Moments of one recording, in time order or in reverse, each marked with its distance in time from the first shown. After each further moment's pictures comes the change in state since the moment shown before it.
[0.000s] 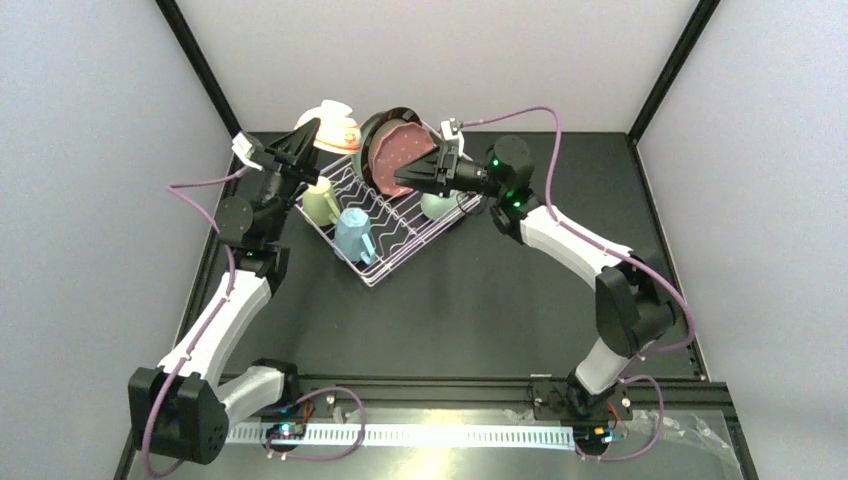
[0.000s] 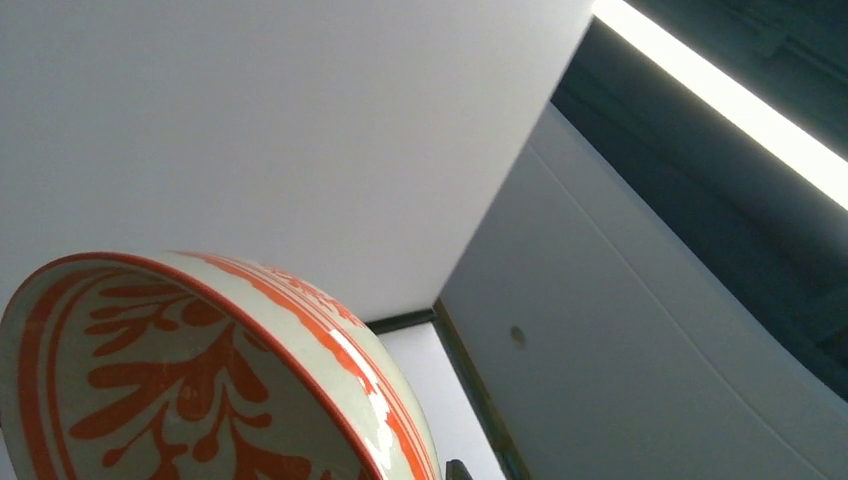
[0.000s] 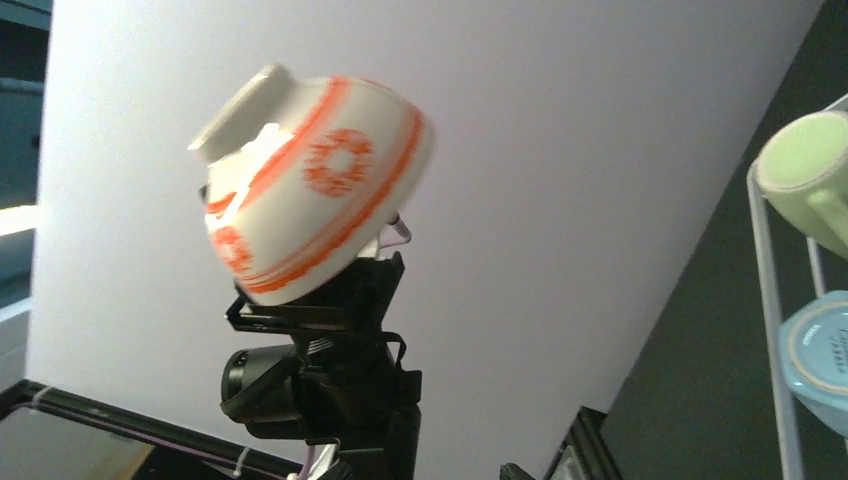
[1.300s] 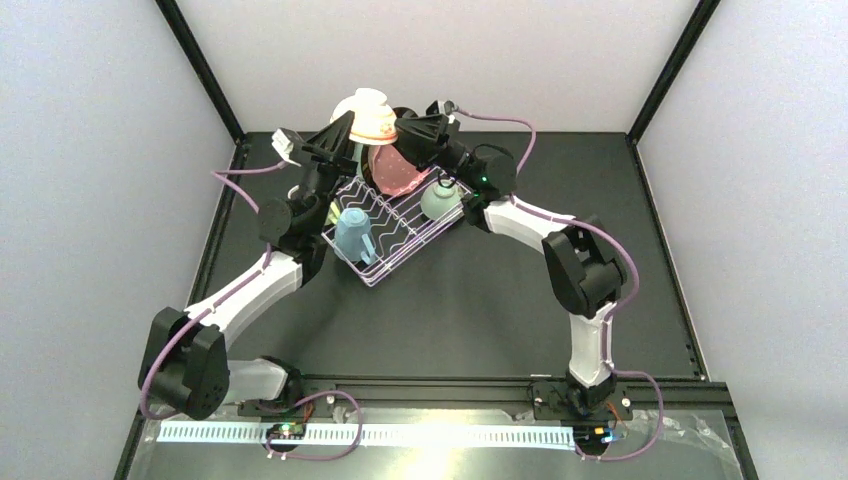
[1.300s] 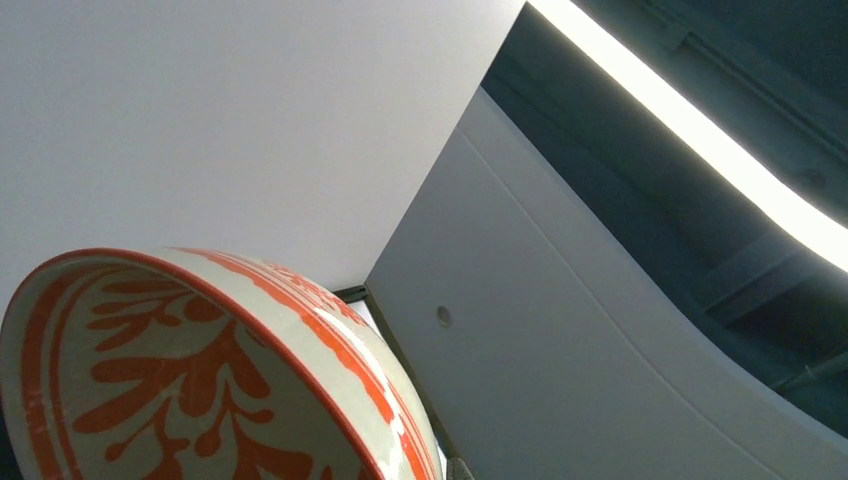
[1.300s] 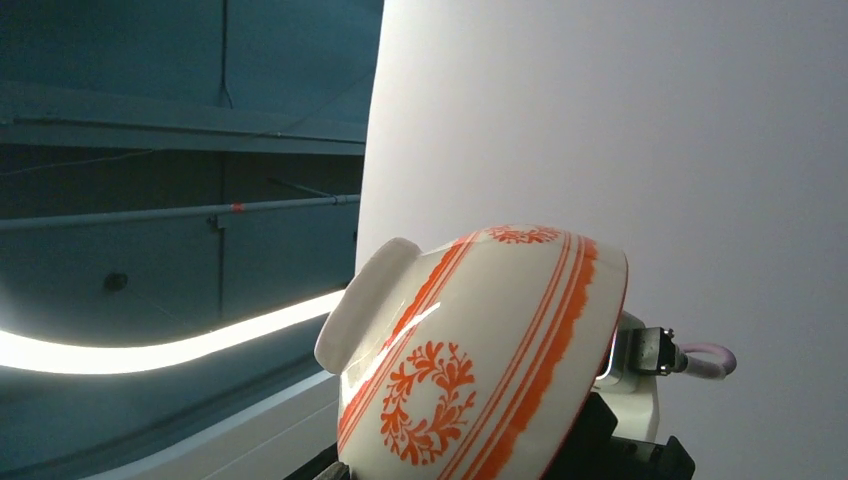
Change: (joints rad) left arm -0.256 0.239 0.071 0.342 -0.182 0.042; right arm 0.032 0.344 0.189 0.795 0.263 0.744
